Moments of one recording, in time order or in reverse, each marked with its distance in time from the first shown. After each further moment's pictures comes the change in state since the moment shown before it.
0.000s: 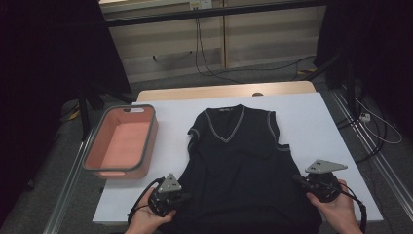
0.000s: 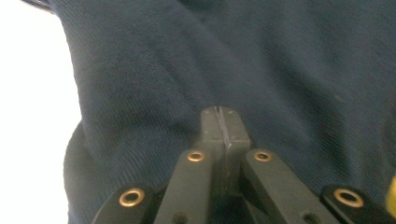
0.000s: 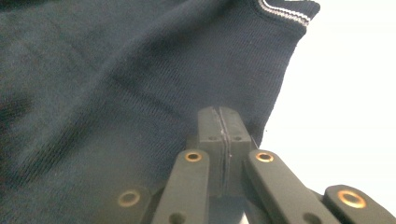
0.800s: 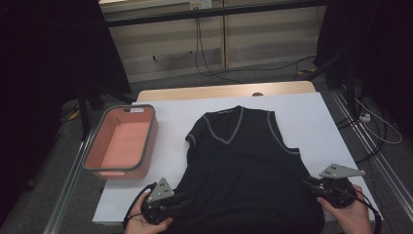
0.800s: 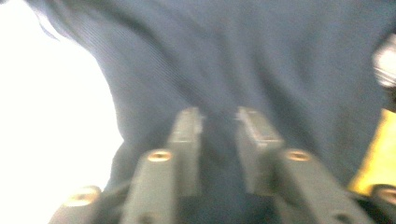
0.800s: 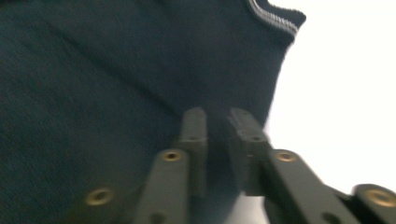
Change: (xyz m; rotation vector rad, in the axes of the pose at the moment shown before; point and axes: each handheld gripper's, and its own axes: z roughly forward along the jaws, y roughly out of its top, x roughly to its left) left arm 0.002 0.004 -0.021 -0.108 0.035 -0.018; right arm -0.012 -0.015 -0.022 -0.032 -0.018 0.032
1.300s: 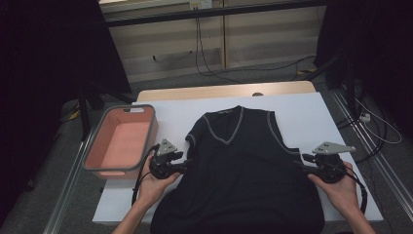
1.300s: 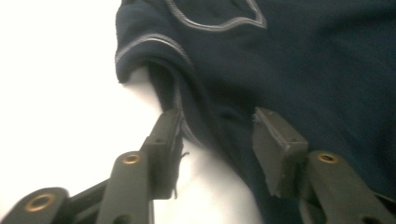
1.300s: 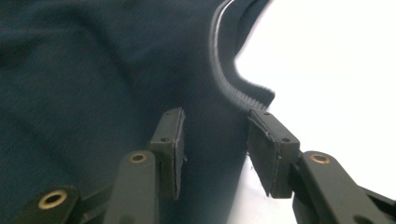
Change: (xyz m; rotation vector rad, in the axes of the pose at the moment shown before) left arm 0.078 0.049 0.049 -0.050 0.144 -0.128; right arm -0.026 0.044 0.030 -0.054 -0.026 0.010
